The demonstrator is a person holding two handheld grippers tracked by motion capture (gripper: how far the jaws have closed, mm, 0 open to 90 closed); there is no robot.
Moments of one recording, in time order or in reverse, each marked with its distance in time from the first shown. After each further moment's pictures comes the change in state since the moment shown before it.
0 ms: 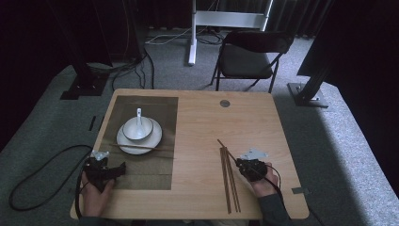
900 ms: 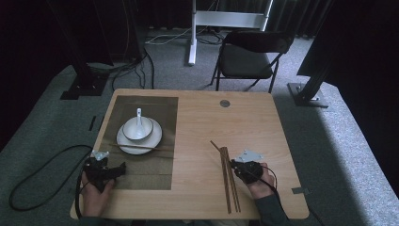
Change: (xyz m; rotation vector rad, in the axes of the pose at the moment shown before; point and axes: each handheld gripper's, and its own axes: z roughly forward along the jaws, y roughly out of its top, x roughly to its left) left arm 0.000 0.000 0.000 0.000 0.000 0.000; right arm 0.017 0.009 -0.005 -0.023 0.035 -0.065
